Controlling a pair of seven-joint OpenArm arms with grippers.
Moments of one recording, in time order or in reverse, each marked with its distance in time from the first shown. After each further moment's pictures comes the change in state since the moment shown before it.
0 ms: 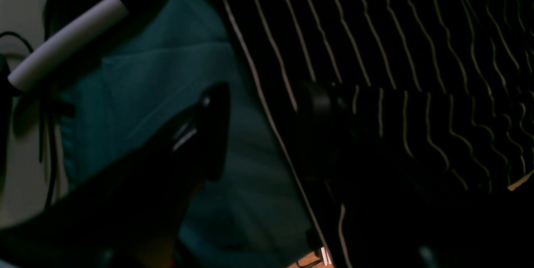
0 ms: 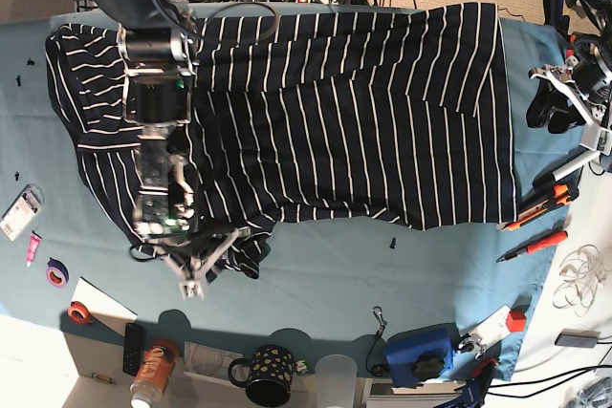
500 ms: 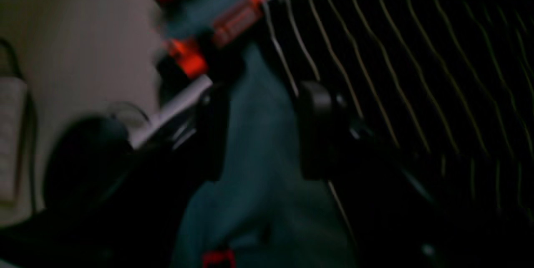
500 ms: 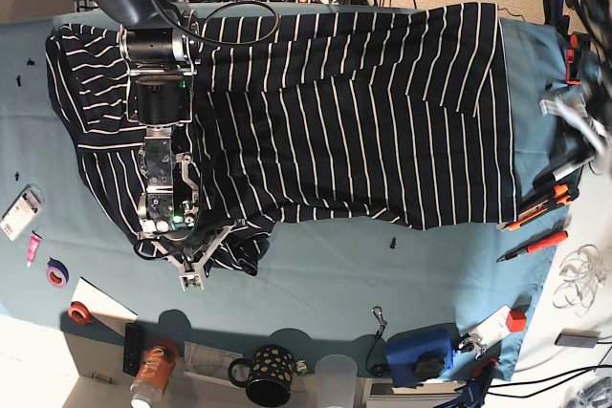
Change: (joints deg) left arm -9.4 -0.5 0.0 -0.7 12.2 1.5 -7.8; right arm 0.0 -0.1 0.0 -0.6 -5.5 -0.6 -0.2
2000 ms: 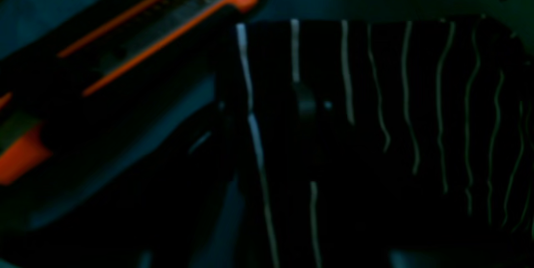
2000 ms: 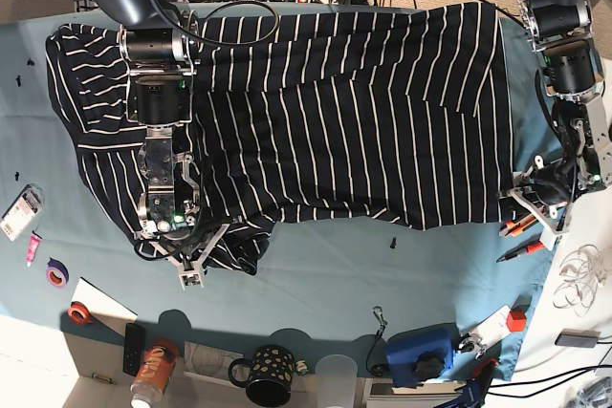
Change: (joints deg) left arm -29.4 1.2 21.4 -45.2 7.5 9.8 1.8; right arm 0.0 0.0 0.0 0.0 -2.8 0.2 -1.2
